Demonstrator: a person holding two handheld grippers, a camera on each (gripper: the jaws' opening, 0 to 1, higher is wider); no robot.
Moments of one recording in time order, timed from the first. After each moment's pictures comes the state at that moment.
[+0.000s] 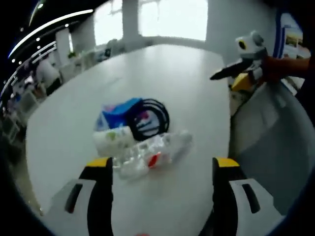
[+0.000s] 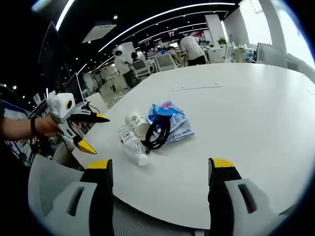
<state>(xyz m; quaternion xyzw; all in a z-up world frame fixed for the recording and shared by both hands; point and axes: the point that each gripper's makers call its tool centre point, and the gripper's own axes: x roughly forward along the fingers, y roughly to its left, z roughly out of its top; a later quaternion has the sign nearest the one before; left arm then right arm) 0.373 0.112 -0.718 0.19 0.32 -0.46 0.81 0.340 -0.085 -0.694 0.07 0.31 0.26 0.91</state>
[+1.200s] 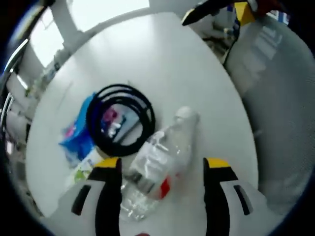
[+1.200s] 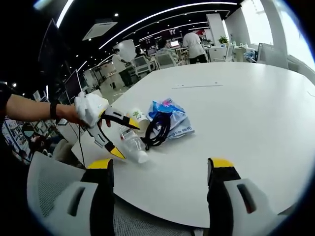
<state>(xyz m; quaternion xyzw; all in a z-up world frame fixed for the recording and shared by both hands) 0.398 0.068 -0.795 0.38 0.32 -0.58 0.65 0.337 -0.084 -0.698 0.06 0.32 0.27 0.91</state>
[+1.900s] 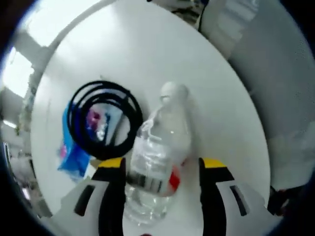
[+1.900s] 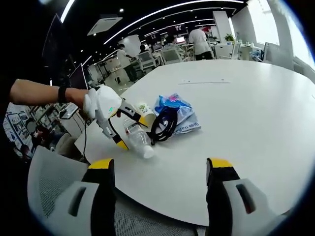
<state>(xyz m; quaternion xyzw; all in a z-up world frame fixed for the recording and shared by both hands) 0.401 0.082 -0.813 0.52 0.31 -0.60 0.52 0.328 -0.072 -0.702 0.04 0.33 0.29 0.90</state>
